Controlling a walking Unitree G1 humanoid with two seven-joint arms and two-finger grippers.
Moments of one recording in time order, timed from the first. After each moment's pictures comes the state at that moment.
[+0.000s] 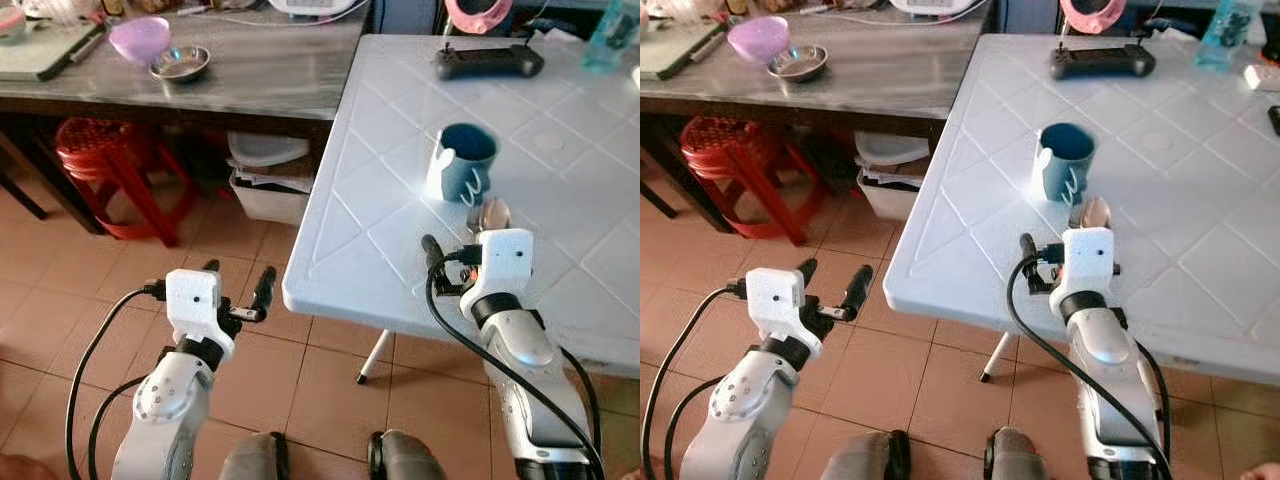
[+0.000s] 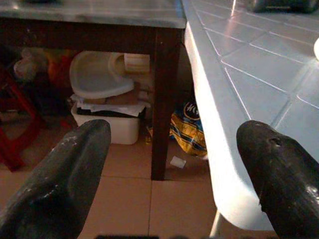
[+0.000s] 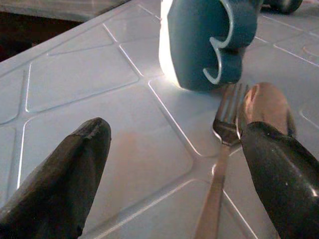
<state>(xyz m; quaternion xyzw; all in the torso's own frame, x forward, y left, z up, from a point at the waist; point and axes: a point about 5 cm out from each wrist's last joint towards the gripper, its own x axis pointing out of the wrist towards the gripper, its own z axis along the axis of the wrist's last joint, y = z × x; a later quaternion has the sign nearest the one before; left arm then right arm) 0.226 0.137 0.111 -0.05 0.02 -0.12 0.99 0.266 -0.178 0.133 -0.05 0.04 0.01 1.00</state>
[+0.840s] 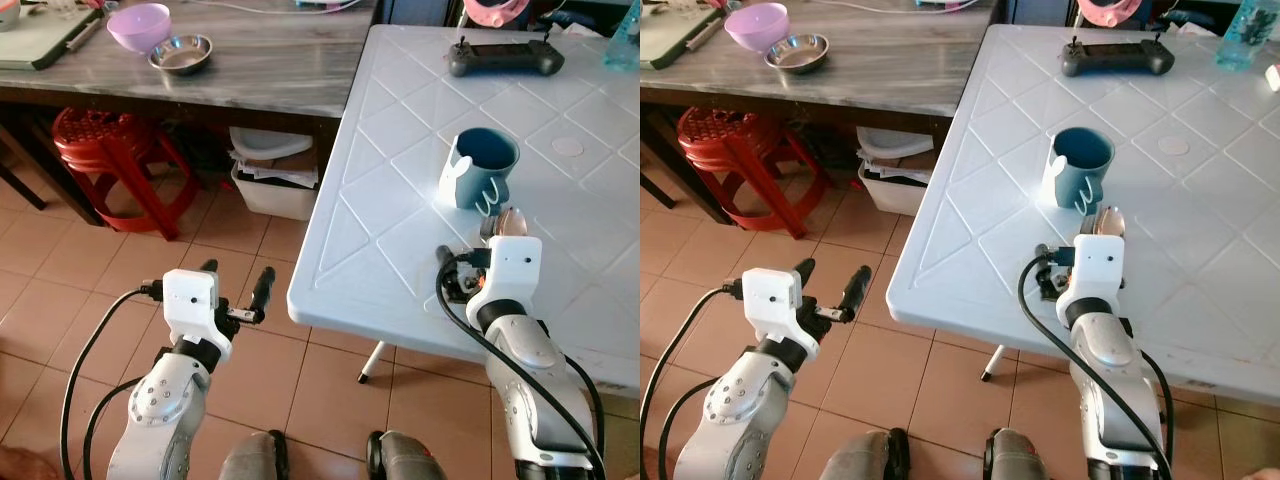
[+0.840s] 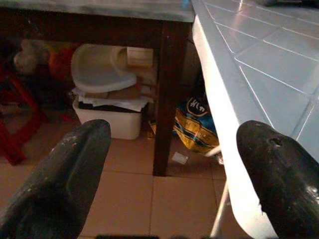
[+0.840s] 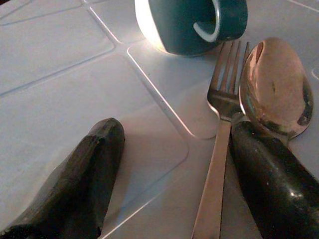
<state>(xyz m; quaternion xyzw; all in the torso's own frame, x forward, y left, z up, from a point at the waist) 0.223 0.139 0.113 -0.05 0.03 -0.13 0.99 0.260 -0.184 0.126 -0.02 0.09 -0.03 1.00</state>
